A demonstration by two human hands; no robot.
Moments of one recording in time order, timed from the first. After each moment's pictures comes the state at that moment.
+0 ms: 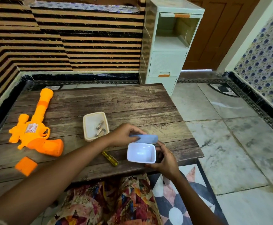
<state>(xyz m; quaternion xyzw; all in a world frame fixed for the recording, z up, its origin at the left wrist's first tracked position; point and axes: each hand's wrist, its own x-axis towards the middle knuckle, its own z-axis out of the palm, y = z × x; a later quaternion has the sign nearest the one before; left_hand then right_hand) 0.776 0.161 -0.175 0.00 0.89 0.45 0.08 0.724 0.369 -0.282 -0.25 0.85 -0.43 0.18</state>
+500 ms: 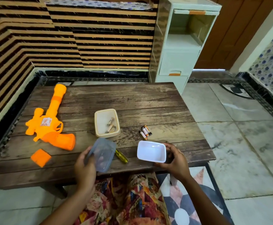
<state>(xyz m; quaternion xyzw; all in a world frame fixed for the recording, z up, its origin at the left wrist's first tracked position) 0.915 0.165 -0.231 -0.51 0.50 0.62 -0.33 0.726 0.370 -0.283 -0.26 0.87 -0.40 0.14</state>
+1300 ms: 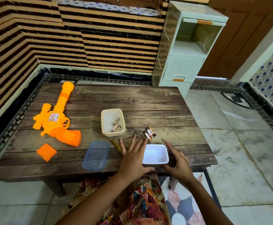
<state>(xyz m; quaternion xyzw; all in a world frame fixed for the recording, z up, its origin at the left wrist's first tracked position) 0.849 0.205 -0.242 -0.16 0.98 0.10 -0.08 0.736 0.370 -0.259 -0.32 0.85 -0.37 0.19</state>
